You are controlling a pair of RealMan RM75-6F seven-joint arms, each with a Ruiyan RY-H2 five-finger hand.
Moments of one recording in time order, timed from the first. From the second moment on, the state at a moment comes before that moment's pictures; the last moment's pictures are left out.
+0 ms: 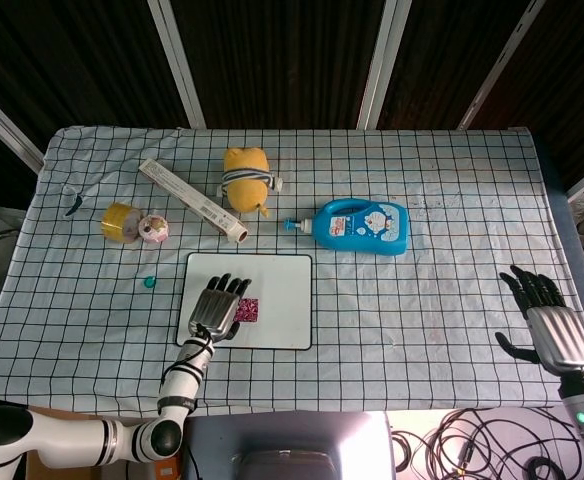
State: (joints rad) left arm -0.84 -1.77 -0.20 -1.54 0.66 1.13 0.84; right arm 0.20 -1.04 0.03 -1.61 -1.46 1.29 0.06
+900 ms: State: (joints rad) left arm -0.71 -1.59 -0.20 -1.32 0.61 1.08 0.67; right arm 0.21 -1.06 0.02 -1.63 -1.48 1.27 0.00
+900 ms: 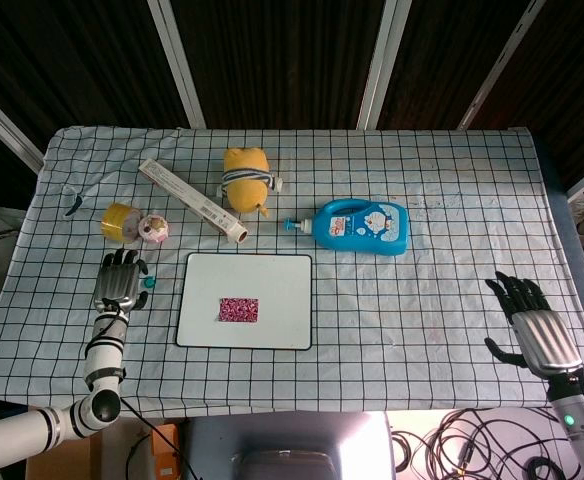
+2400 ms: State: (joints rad) left arm -0.74 -1.71 -0.25 -1.08 0.59 0.95 0.64; right arm 0.21 -1.04 0.03 -1.64 -1.46 1.25 0.01
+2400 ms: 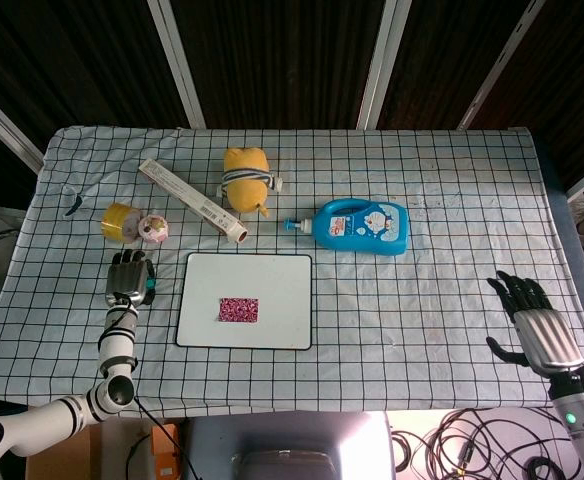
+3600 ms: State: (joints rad) left arm -0.79 -1.74 -0.20 -1.49 0.77 1.09 0.71; right arm 0.22 -1.03 0.04 -1.63 -1.44 1.24 0.04
